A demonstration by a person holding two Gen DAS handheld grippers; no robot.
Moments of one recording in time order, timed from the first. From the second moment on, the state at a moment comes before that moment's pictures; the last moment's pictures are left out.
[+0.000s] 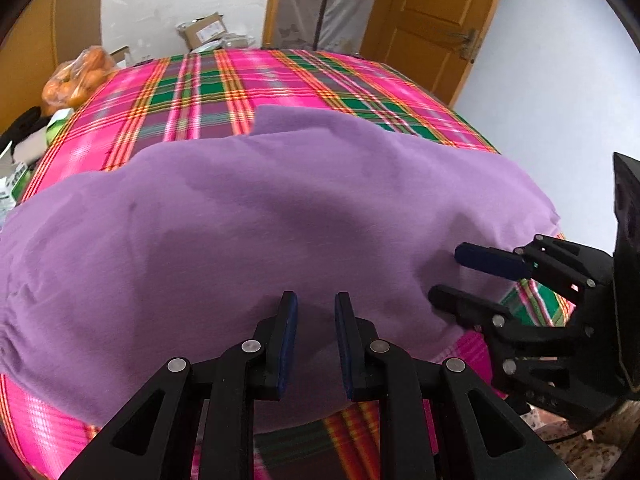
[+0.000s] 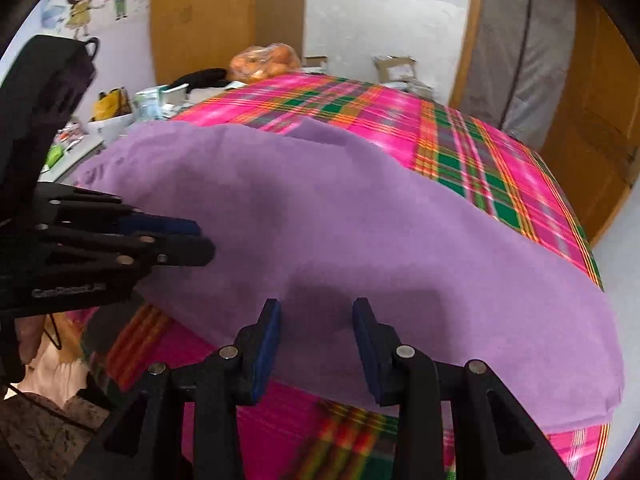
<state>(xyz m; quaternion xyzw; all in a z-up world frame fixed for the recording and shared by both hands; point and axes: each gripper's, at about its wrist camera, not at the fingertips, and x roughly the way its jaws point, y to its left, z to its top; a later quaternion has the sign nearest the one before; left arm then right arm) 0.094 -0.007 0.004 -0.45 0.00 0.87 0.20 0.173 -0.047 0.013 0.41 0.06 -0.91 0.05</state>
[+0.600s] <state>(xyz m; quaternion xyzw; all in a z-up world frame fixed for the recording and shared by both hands) 0.084 -0.084 0.009 -0.45 -0.06 0.88 0.15 0.150 -0.065 0.030 0.41 0.05 -0.91 0.09</state>
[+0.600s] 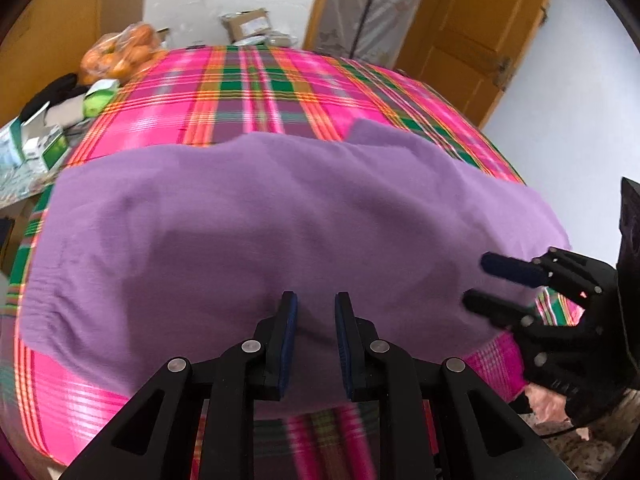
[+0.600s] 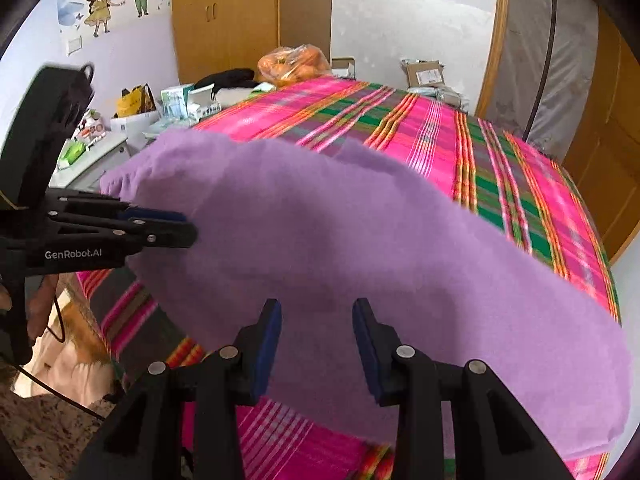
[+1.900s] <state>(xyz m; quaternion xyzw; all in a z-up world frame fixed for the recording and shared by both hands) -0.024 -0.181 0.005 -0.49 -0.12 0.86 0.02 -0.029 -0.018 0.031 0.53 -0.06 -0.81 0.24</state>
